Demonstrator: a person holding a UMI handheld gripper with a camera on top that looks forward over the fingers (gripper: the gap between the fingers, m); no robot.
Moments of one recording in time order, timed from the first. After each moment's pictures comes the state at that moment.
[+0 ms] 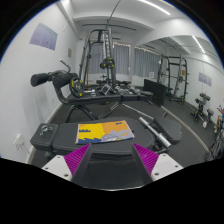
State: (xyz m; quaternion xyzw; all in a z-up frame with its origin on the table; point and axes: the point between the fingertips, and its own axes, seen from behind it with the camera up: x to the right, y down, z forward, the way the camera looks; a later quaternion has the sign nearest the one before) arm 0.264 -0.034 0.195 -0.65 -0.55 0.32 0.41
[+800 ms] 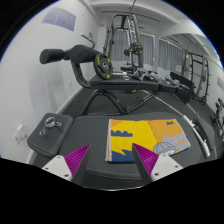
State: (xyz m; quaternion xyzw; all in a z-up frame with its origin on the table) arm 0.038 -0.193 0.046 -0.61 -0.64 0.33 0.33
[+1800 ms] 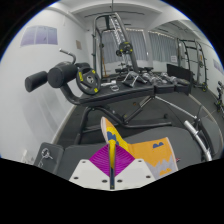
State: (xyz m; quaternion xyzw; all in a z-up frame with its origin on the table) arm -0.067 -0.113 0.113 -0.65 -0.60 0.38 0.28
